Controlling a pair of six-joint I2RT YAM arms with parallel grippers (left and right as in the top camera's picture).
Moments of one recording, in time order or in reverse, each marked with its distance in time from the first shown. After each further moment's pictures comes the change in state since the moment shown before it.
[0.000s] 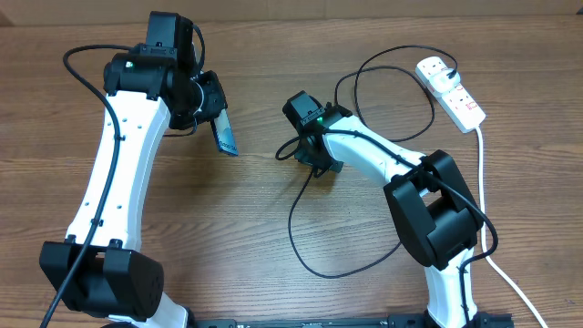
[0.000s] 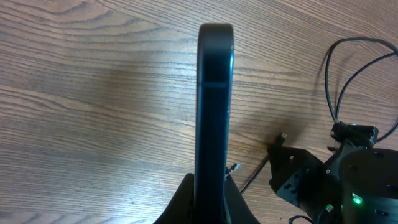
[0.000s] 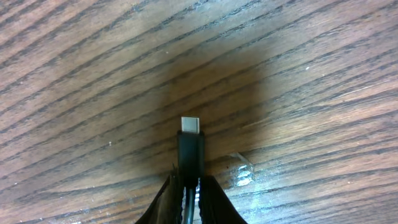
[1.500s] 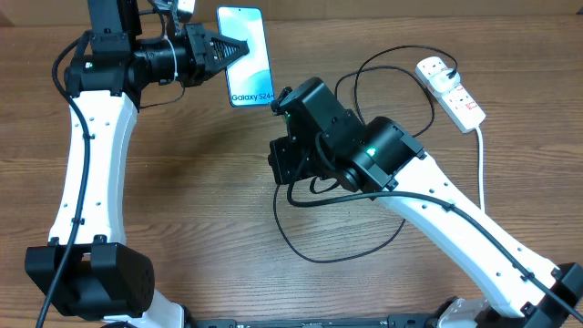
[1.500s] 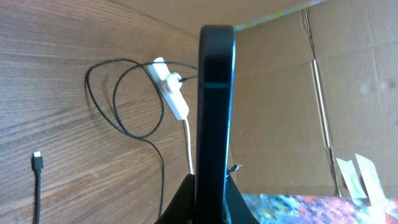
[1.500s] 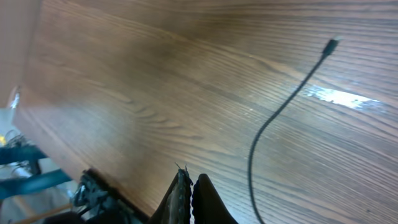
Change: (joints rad) left arm 0.157 0.000 0.000 0.438 0.919 -0.036; right arm 0.174 -0.528 0.128 -0.204 -0.323 -0.423
